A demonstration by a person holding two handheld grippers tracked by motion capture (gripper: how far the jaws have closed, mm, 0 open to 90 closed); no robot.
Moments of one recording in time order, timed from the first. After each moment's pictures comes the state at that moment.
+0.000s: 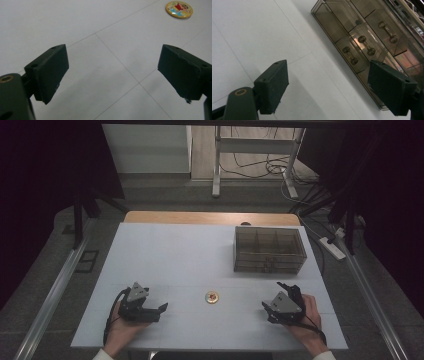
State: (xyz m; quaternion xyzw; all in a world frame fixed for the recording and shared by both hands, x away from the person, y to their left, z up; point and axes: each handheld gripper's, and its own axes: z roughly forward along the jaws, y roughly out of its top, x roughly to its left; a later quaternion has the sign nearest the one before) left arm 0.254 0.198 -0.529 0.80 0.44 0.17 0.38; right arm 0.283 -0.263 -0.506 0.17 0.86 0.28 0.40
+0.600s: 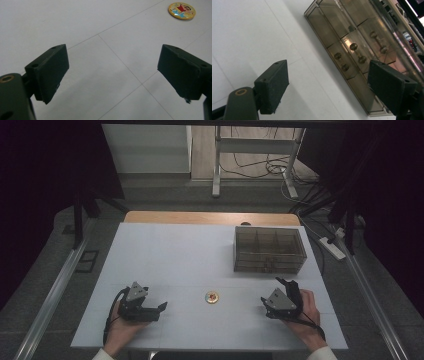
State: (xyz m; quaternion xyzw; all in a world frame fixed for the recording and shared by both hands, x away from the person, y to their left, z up) left arm 0.255 0.199 -0.530 0.79 0.44 0.17 0.38; right arm 0.291 -0.254 -0.499 0.15 0.85 0.26 0.42
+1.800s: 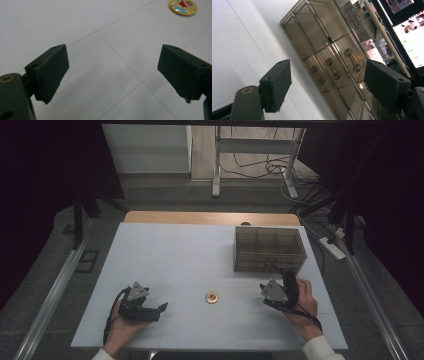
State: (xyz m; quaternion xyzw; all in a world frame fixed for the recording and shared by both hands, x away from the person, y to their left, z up) left arm 0.257 0.198 -0.532 0.80 0.44 0.17 0.37; right arm 0.311 -0.240 -0.487 0.14 0.83 0.23 0.48
